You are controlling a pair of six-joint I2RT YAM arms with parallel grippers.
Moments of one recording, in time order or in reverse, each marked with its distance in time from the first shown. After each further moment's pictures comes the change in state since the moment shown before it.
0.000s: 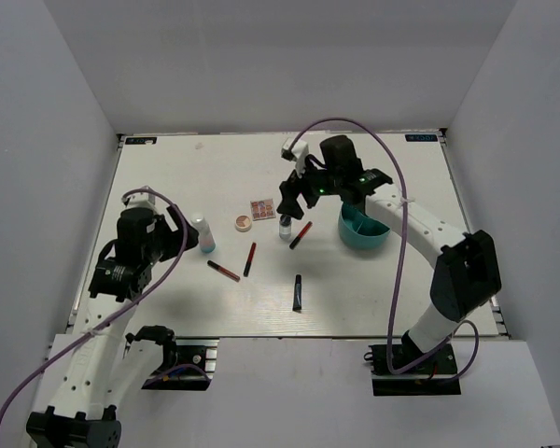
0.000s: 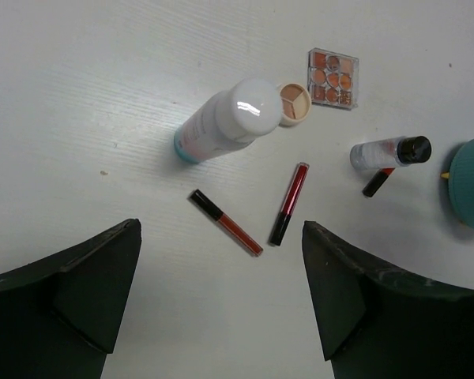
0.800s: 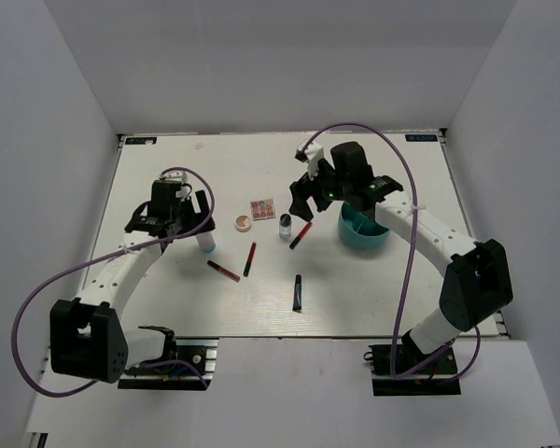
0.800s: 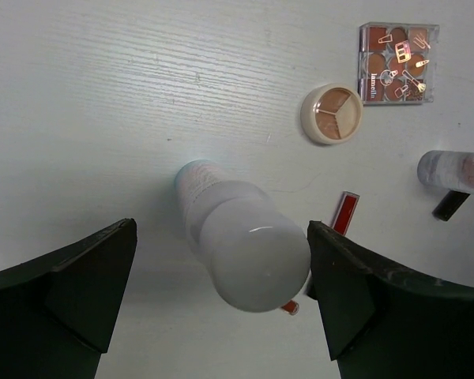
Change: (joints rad) left arm -0.010 0.494 0.042 0.277 0.039 0.156; right arm -0.017 -0.059 -0.084 0.007 0.139 0.088
